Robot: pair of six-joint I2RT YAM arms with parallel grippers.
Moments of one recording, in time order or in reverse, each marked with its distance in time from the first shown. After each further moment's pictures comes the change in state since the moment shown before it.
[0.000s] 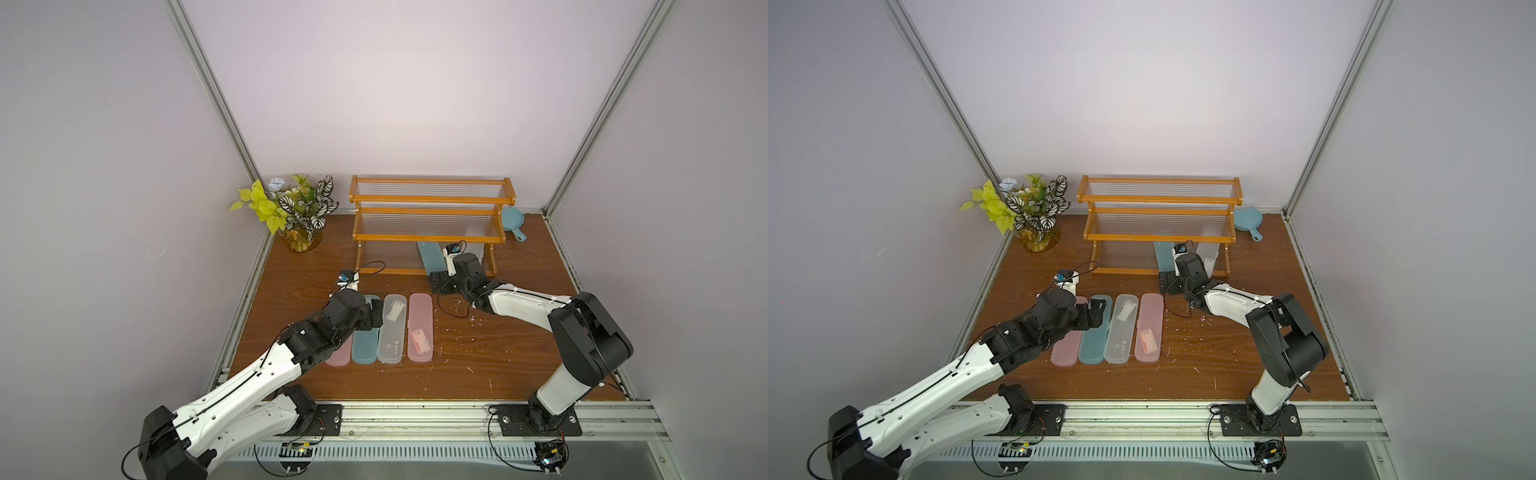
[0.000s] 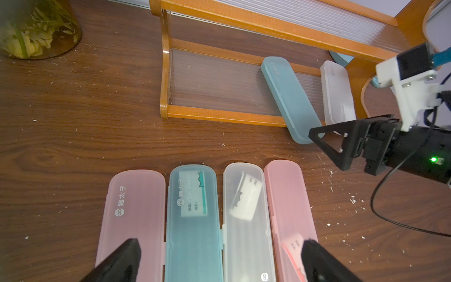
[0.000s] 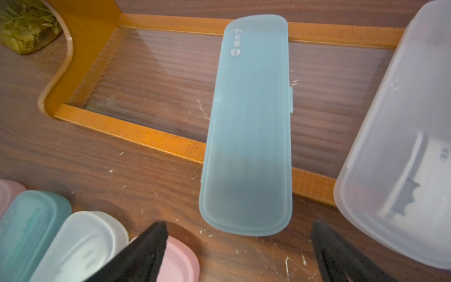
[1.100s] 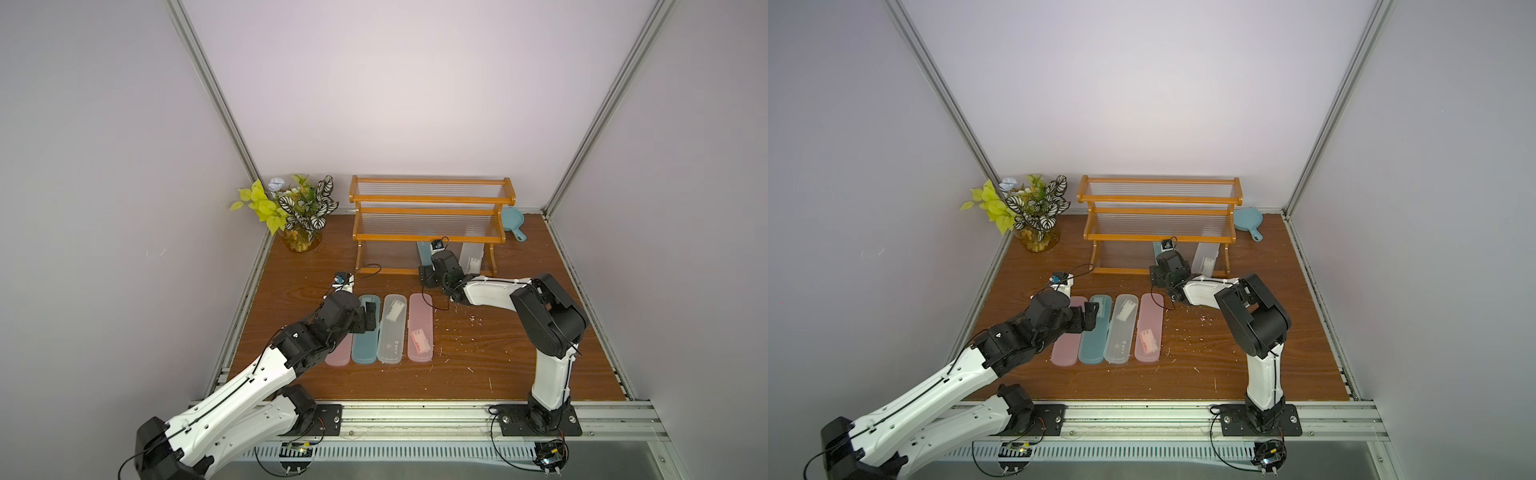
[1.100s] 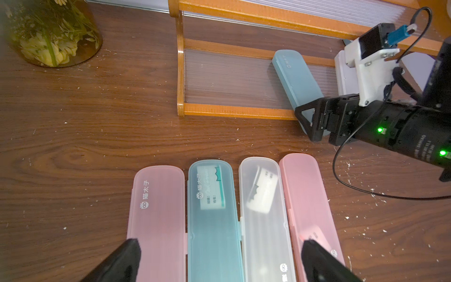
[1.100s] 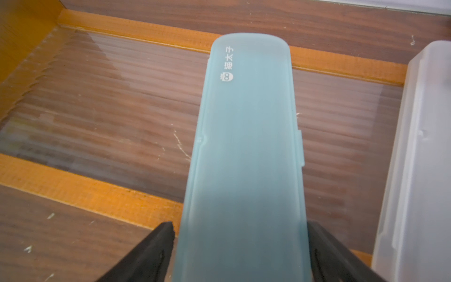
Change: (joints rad) left arm 0.026 -0.052 0.000 -0.076 -0.016 0.056; right arm 0.063 0.247 0.195 0.057 0.204 -0.029
